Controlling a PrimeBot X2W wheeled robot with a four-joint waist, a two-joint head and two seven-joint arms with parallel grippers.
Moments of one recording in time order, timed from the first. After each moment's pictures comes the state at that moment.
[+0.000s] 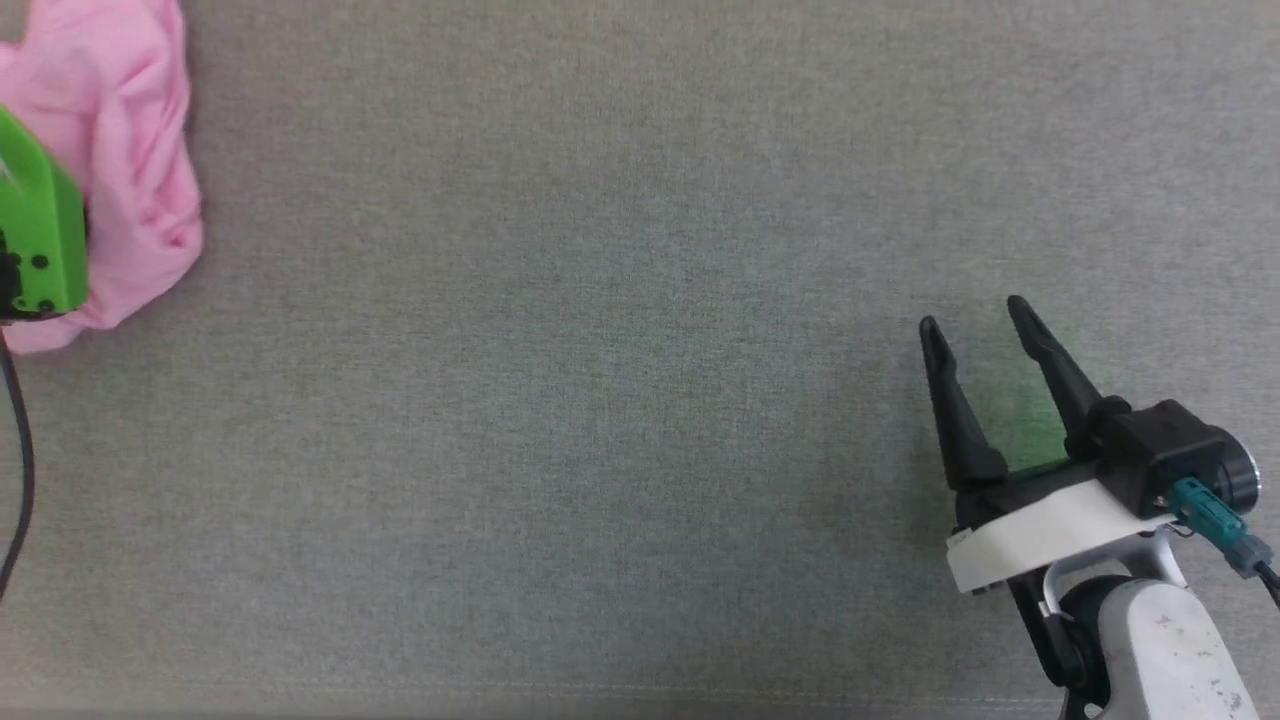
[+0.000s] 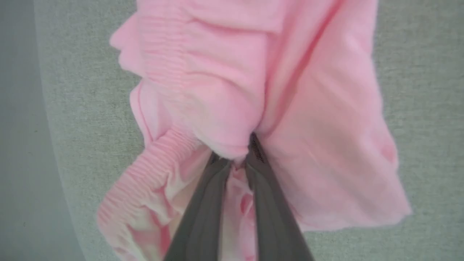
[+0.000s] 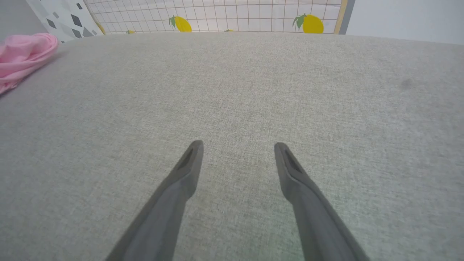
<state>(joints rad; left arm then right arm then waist) -0.86 0.71 -0.31 0.42 -0.66 -0.12 0.90 -0.13 -0.07 0.07 -0.08 0.09 0.13 -0.05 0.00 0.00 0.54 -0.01</state>
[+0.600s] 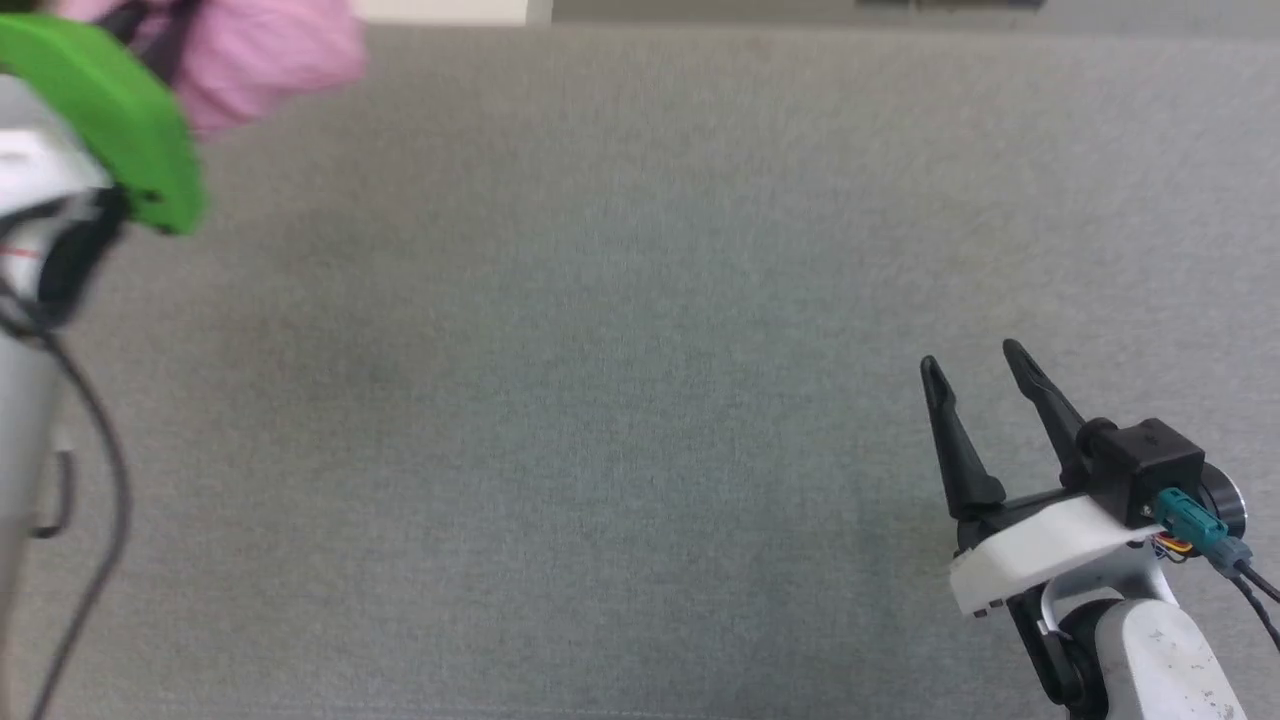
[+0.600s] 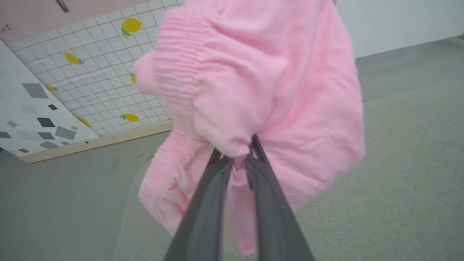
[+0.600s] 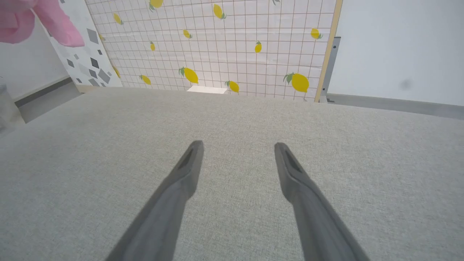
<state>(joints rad) -0.87 0.62 -0.34 0.21 -0.61 -0.12 0.42 -0.11 -0.07 0.06 0.00 0.12 0.13 -0.04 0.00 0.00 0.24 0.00</state>
